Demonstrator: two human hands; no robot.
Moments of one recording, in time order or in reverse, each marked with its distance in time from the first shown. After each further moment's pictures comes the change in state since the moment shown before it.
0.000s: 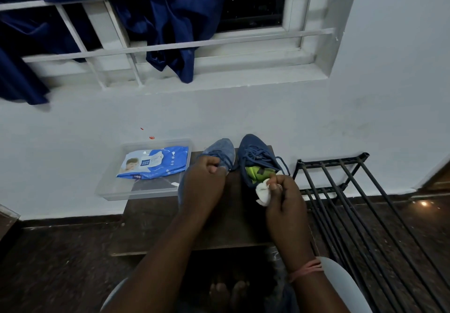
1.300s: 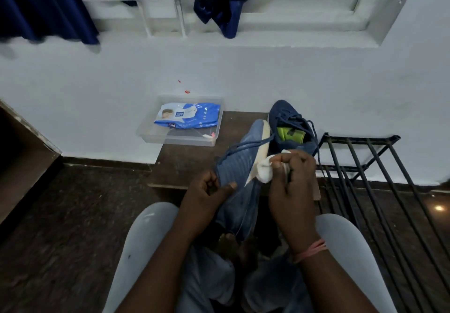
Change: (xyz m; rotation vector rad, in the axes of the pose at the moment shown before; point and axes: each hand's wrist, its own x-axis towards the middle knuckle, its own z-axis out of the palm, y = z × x) left_hand -0.121 -0.103 -0.051 -0.365 -0.125 -0.001; right_hand -0.074 -0.043 0.003 0.022 -0.119 -0.161
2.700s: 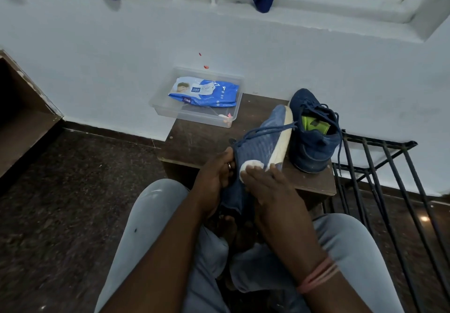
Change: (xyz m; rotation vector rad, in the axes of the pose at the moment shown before) left_hand 0.005 -0.008 -0.001 -0.677 -0.077 -0.283; right_hand -0.046 -0.017 0.019 -0.547 -0.489 -0.541
